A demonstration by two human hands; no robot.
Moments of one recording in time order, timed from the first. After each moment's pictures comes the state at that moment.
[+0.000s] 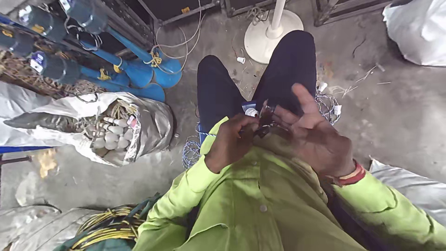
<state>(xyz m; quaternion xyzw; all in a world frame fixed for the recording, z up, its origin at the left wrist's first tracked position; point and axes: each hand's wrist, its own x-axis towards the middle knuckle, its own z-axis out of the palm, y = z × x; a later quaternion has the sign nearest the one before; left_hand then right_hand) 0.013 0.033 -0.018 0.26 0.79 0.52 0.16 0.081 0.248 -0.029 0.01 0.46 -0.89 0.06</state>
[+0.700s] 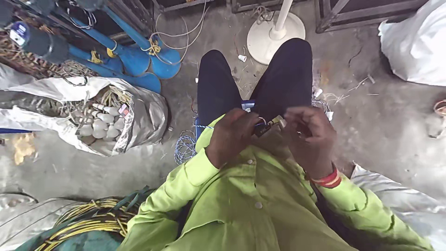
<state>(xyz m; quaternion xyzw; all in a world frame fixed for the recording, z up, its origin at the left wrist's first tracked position) 0.019 0.035 -0.024 0.34 0.85 0.39 -0.09 0.086 0.235 -0.037 -0.02 0.81 -0.55 -0.19</state>
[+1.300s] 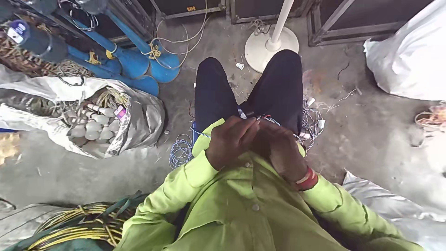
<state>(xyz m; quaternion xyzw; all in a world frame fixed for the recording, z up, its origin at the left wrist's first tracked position) 0.022 0.042 -0.023 0.33 0.82 0.43 -0.20 0.079 0.194 -0.027 0.14 0.53 -0.83 0.06</state>
